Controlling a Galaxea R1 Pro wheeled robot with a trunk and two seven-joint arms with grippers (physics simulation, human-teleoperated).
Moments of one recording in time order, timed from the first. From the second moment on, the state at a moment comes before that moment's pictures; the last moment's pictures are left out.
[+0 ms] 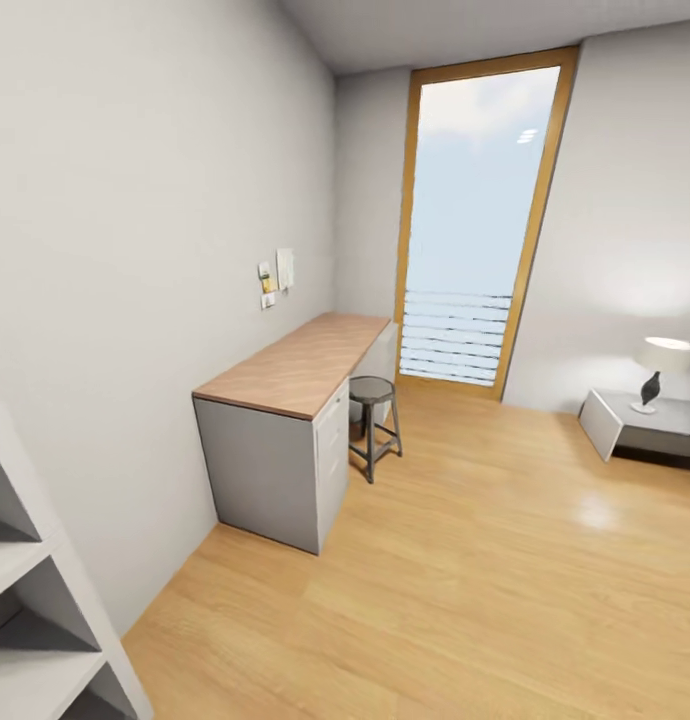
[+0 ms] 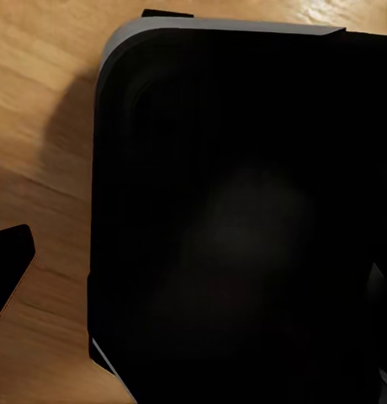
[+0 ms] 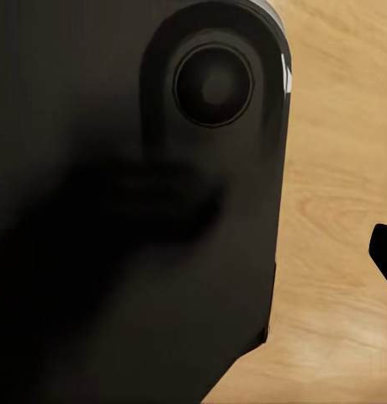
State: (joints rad) left arm 0.00 -0.01 0.01 -0.03 0.09 -0.04 -0.01; right arm 0.00 0.00 0.00 0.00 0.01 -0.04 0.01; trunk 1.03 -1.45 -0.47
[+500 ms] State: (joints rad) left arm 0.00 -0.01 0.01 -0.03 0.09 -0.04 -0.01; right arm 0.00 0.00 0.00 0.00 0.01 -0.04 0.01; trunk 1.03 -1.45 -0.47
